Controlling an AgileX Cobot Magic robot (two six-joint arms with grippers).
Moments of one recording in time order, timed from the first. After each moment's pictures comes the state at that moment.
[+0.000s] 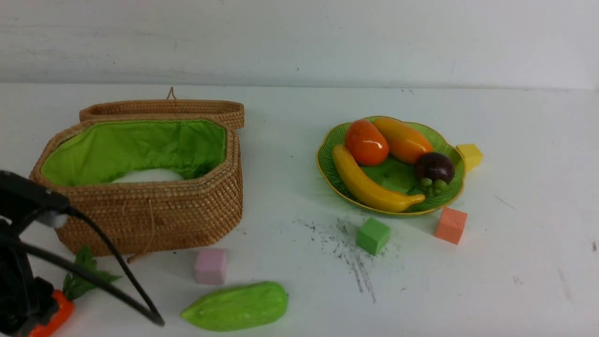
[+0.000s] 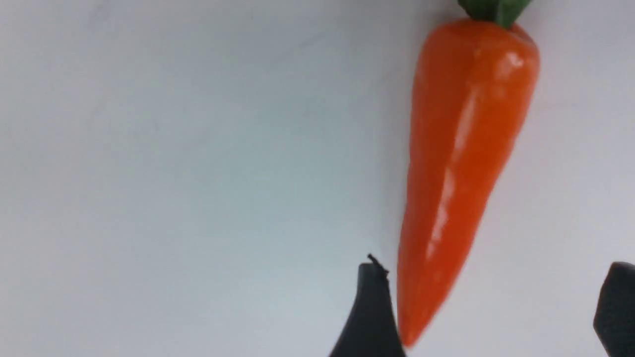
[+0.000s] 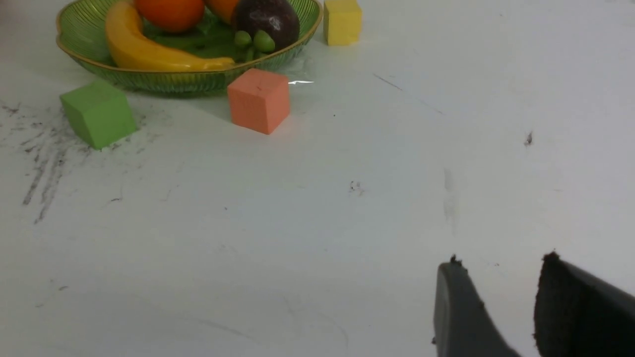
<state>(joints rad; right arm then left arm) 0.00 -0.02 0.02 0.00 0.38 -0.02 -0.06 1.36 -0.80 0.30 0.90 0.06</state>
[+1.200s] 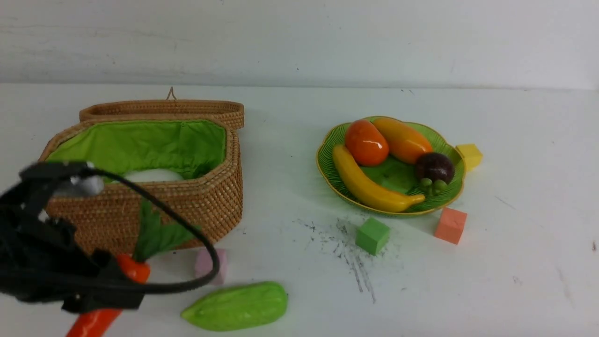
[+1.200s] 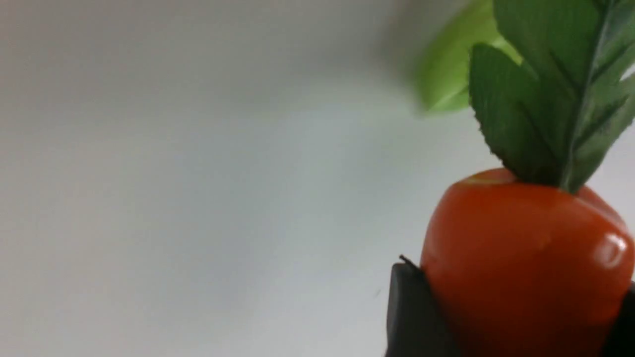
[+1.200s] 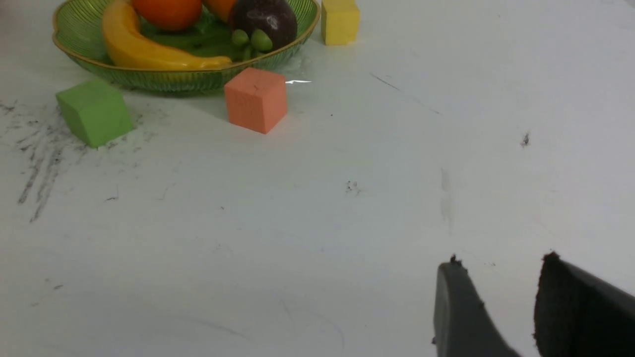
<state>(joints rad) 0.00 -0.02 0.02 -0.01 0.38 -0.02 0.03 1.17 -0.83 -0.59 0.97 0.64</state>
